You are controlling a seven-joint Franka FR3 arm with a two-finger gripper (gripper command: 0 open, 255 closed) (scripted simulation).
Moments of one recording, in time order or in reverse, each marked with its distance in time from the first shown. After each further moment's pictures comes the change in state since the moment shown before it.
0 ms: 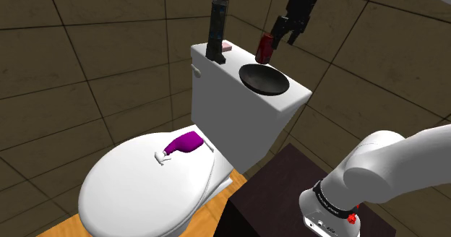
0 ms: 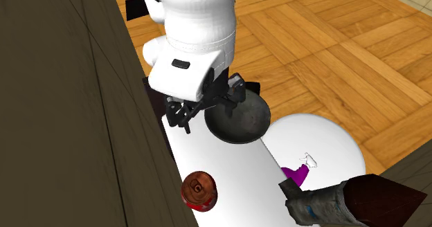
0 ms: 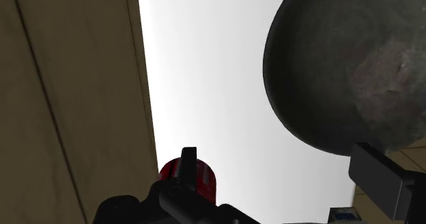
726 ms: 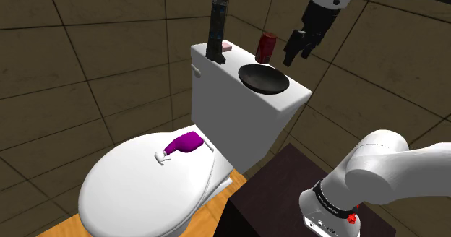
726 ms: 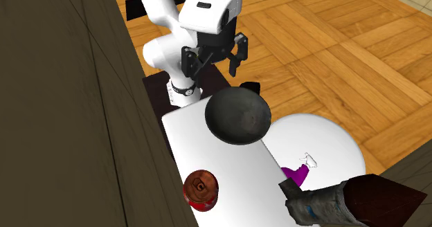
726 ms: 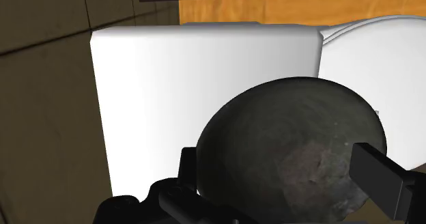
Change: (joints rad) arm 0.041 -0.295 0.114 -0.200 0.018 -0.103 0.089
